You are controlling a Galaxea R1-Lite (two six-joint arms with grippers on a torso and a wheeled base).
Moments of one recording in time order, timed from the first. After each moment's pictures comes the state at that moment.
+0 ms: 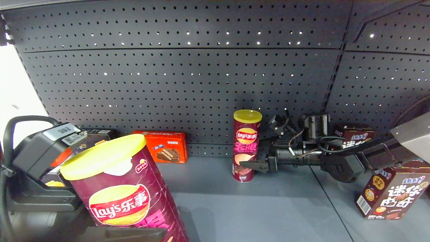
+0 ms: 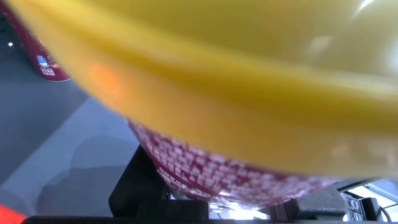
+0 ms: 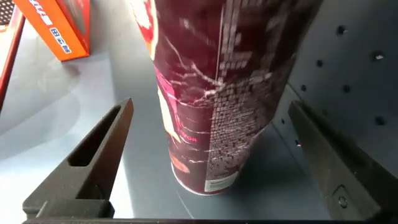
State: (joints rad) left arm -0.39 1.20 -0.56 -0.34 -0.95 -0.07; right arm 0.40 2.07 -1.10 -0.62 0.76 -0.24
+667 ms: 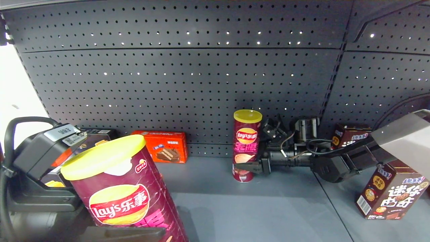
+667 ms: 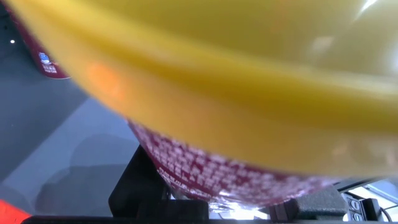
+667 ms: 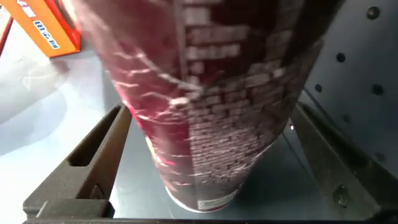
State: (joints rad) left arm -0.39 1.20 -0.55 -0.34 -0.95 -0.07; right arm 0.41 2.14 -1.16 -0.64 0.78 -0.24
